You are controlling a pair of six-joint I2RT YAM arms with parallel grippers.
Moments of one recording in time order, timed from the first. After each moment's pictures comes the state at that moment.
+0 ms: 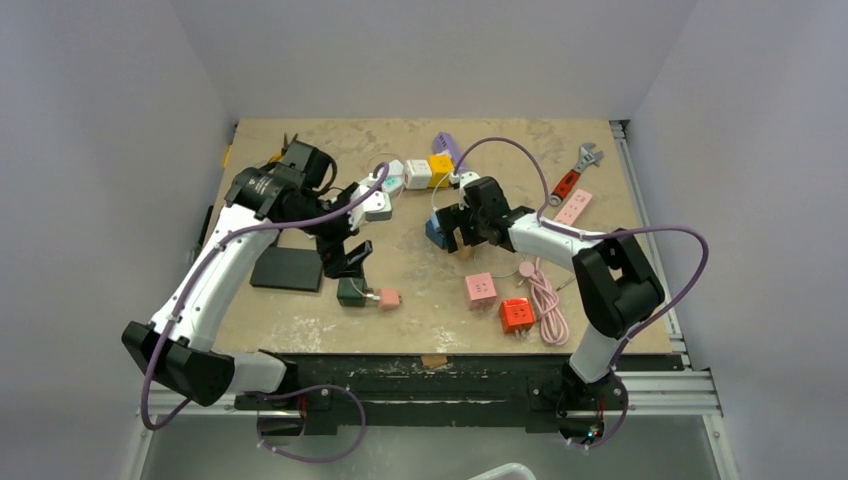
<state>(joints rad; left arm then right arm) -0.40 1.36 1.50 -1.32 0.57 0.79 0.55 1.73 1.07 -0.18 0.04 0.13</state>
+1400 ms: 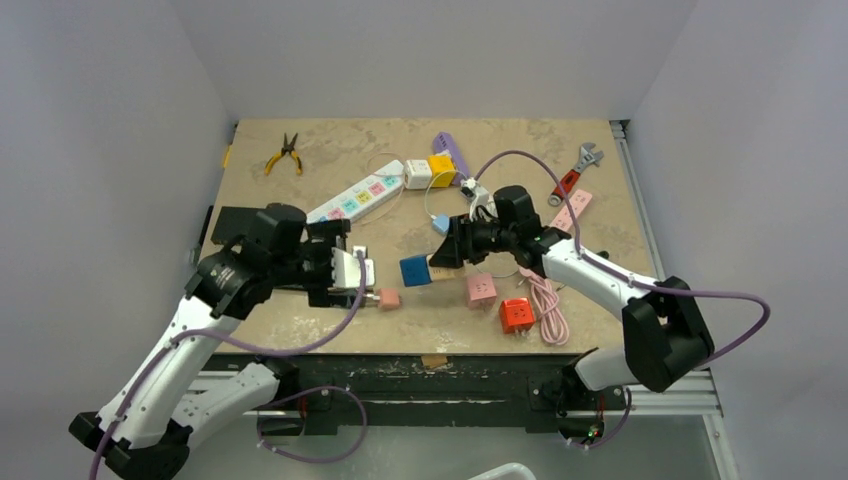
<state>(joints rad) -0.49 0.91 1.15 -1.03 0.33 0.96 0.52 1.42 0.87 -0.06 -0.62 0.41</state>
